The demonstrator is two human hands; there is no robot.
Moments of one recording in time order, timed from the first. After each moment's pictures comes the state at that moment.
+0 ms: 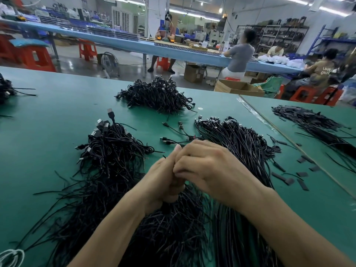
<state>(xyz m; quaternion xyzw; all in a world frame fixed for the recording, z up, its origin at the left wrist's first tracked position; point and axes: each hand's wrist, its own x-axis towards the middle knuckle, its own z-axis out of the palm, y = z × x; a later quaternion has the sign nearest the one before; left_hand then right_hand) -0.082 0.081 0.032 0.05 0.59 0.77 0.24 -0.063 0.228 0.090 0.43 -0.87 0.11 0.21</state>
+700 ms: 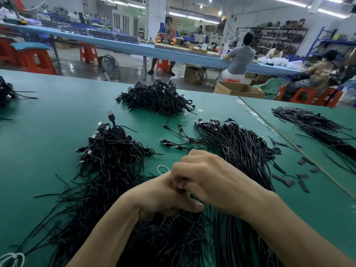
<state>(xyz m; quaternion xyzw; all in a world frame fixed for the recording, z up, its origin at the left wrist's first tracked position) -0.078 0.071 0.034 0.22 0.70 0.61 0.30 -0.059 0.227 0.096 0.41 -0.90 0.13 0.06</state>
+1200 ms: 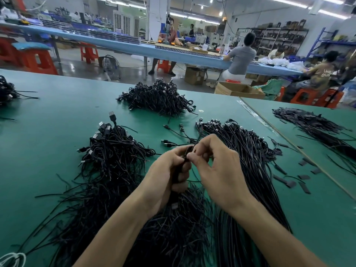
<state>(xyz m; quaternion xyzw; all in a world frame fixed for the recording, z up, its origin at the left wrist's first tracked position) -0.083 0.084 0.039 0.15 0.49 0.84 0.19 -0.066 0.220 0.067 0.15 -0.87 0.39 0.25</state>
